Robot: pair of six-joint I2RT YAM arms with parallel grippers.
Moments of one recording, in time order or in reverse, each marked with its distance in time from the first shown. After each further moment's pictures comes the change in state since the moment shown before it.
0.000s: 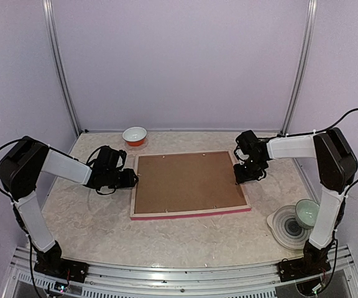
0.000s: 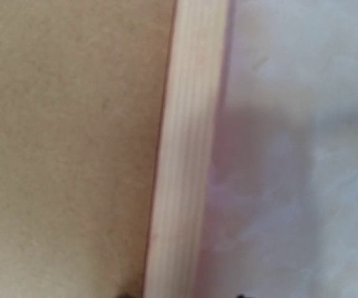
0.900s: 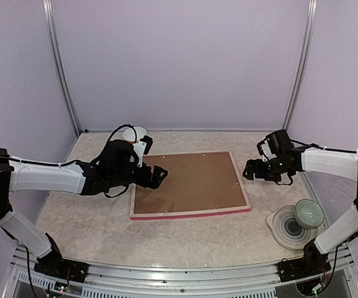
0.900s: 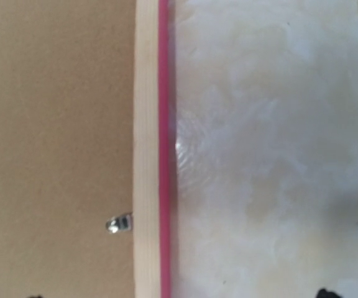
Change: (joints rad) left arm -0.301 -0.282 0.002 -0.019 -0.142 0.172; right arm -0.109 -0.405 -0.307 0.137 -0.149 0.132
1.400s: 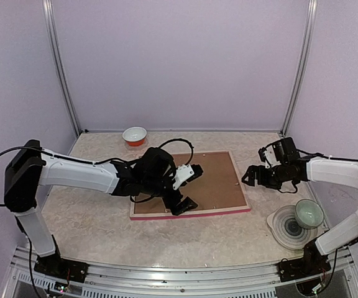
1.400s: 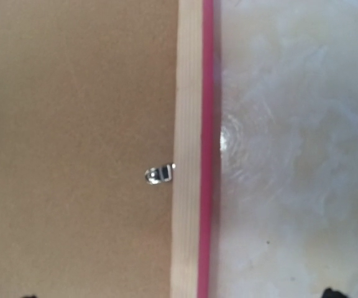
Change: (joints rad) left arm -0.216 0.253 0.297 -0.192 0.254 0.475; right arm -0.027 -0.096 -0.148 0.092 -0.160 0.026
